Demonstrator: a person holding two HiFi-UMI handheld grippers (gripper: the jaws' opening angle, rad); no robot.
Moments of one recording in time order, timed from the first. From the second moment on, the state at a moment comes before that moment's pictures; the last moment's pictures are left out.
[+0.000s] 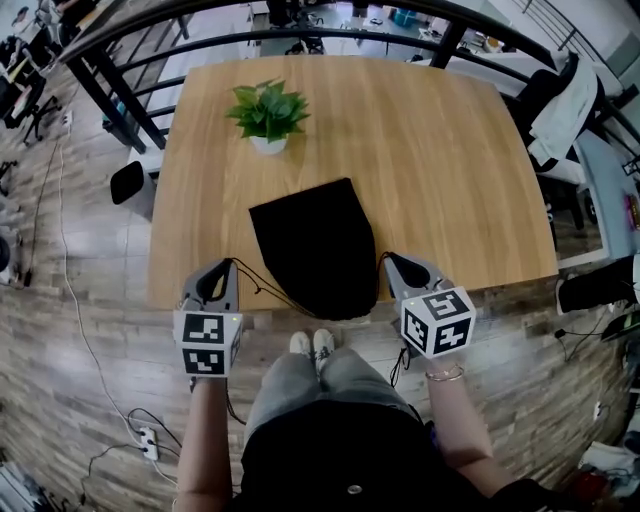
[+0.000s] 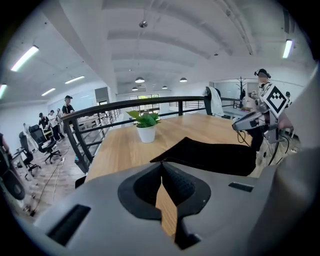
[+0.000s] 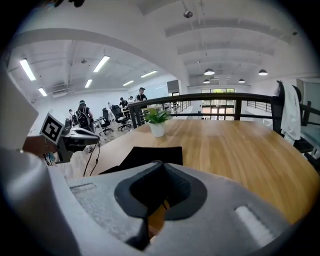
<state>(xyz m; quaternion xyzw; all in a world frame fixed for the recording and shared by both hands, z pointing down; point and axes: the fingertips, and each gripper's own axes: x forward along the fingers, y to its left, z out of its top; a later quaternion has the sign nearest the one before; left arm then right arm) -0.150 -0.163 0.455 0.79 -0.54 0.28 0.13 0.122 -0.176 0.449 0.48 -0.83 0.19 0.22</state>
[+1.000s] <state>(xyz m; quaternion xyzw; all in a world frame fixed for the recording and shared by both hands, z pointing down) -0.085 -0.125 0.529 0.81 -0.44 0.32 0.23 0.116 -0.131 0.519 0.43 -0.81 0.27 0.29</state>
